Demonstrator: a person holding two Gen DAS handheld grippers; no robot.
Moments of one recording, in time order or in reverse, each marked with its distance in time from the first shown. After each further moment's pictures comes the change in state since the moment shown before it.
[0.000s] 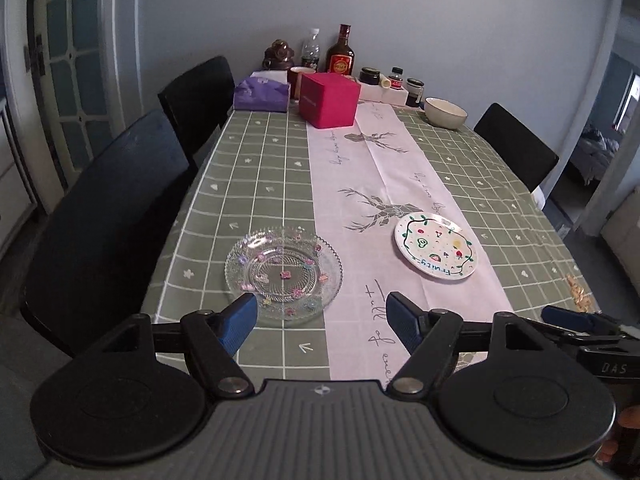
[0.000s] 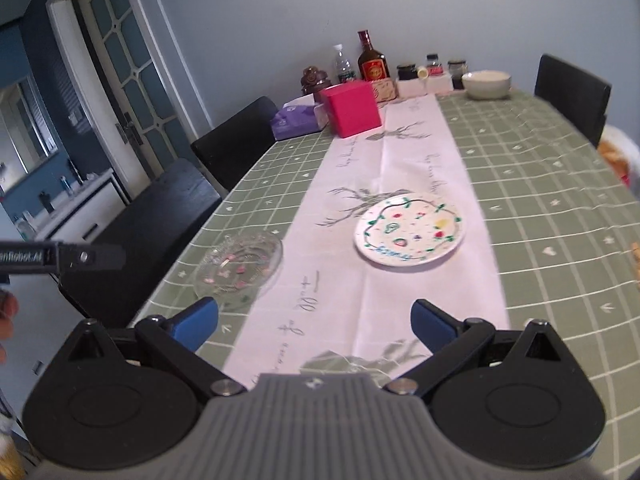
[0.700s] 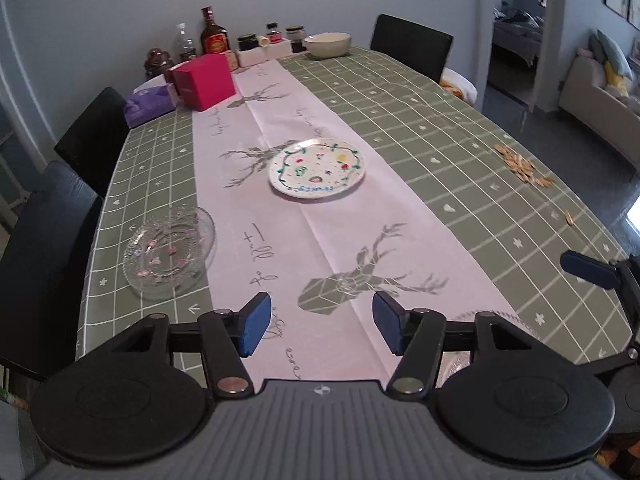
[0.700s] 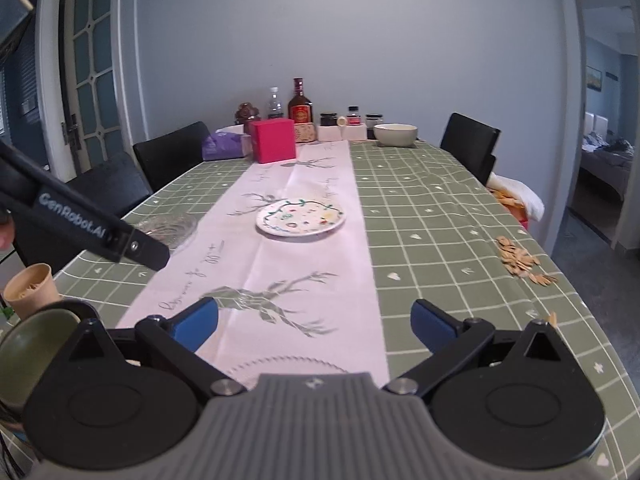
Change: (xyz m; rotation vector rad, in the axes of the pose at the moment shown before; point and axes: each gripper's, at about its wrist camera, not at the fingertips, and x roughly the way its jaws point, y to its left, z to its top) left arm 0.007 -0.150 -0.070 0.399 0.076 0.009; right arm -0.103 -0.010 -0.117 -0.150 -0.199 -0.304
